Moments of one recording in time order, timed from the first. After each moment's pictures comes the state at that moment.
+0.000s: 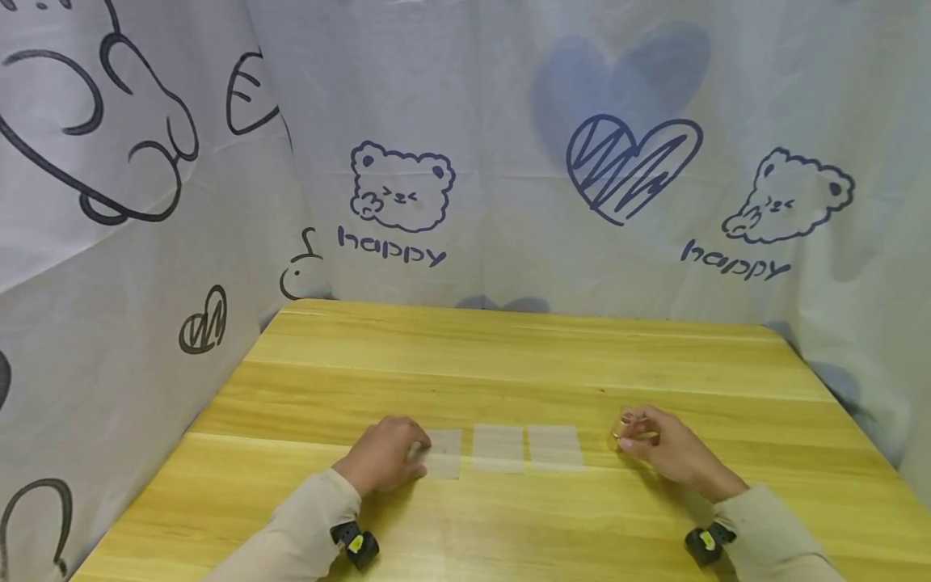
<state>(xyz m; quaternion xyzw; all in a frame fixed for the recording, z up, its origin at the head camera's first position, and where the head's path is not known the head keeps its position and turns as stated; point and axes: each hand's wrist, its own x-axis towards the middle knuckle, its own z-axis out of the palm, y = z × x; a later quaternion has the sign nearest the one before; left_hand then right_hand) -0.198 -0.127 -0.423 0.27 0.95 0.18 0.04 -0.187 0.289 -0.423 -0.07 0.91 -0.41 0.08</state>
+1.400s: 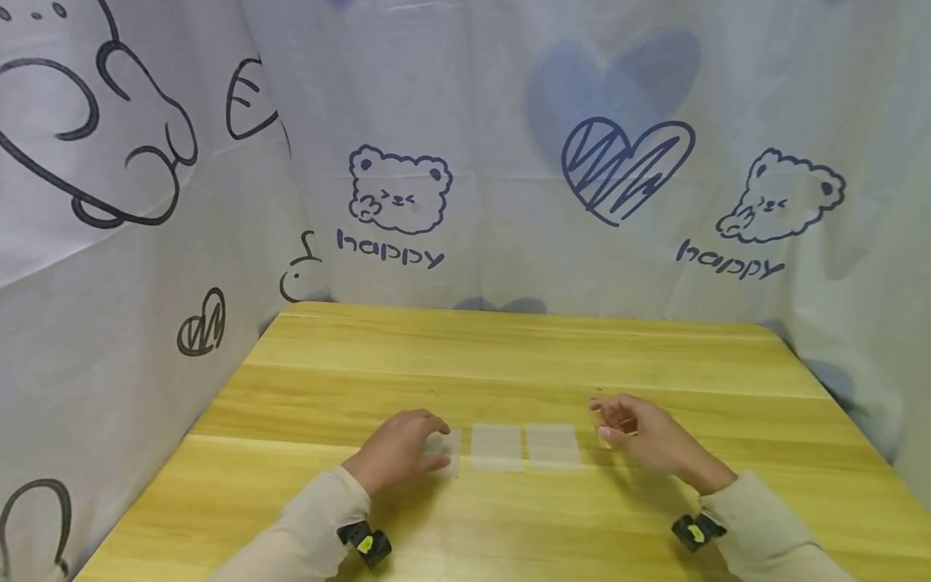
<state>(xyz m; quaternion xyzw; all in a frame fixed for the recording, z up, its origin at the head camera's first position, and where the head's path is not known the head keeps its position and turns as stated) -0.194 -0.105 -0.402 0.30 0.93 0.20 0.02 -0.181 0.258 -0.391 -0.15 0.91 -0.38 0.03</state>
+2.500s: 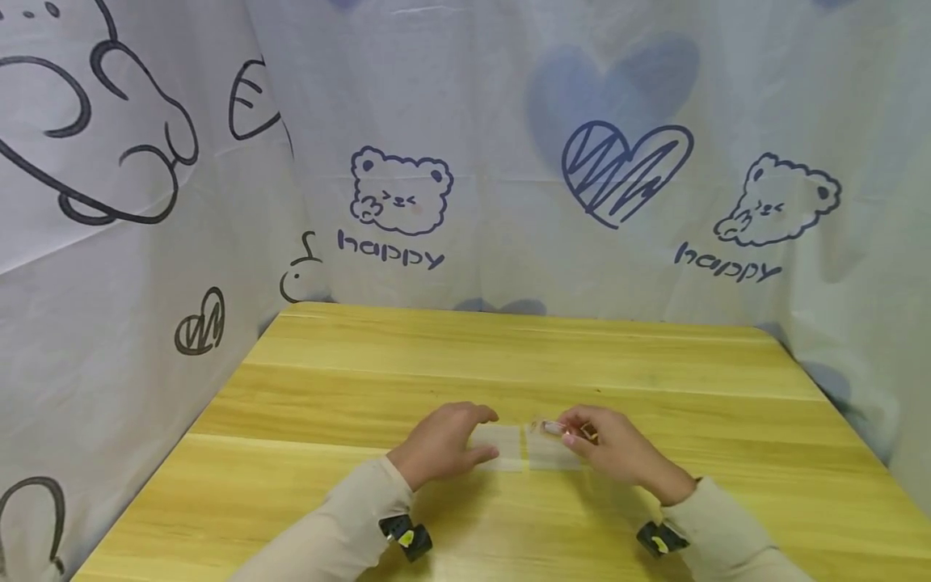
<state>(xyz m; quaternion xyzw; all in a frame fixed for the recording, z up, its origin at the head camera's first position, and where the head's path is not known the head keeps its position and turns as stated) -0.195 -0.055 -0.387 0.35 0.91 0.21 0.01 -0.175 0.215 -0.387 -0.24 0.90 -0.35 0.02</state>
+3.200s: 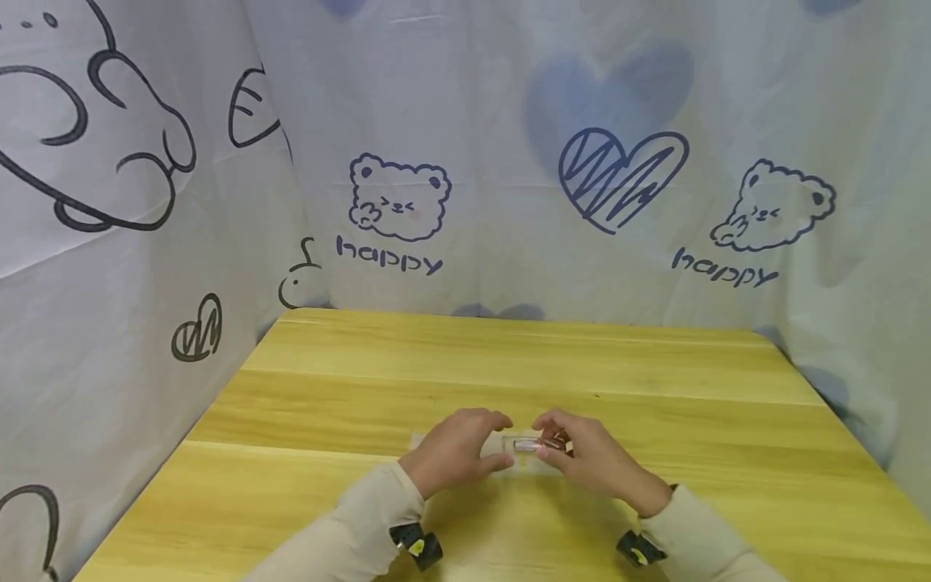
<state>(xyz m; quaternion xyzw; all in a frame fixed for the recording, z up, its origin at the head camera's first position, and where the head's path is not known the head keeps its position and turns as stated) -0.195 -0.036 -0.380 0.37 0.91 0.20 0.01 -0.175 0.192 -0.389 -0.30 0.89 -0.35 -0.01</state>
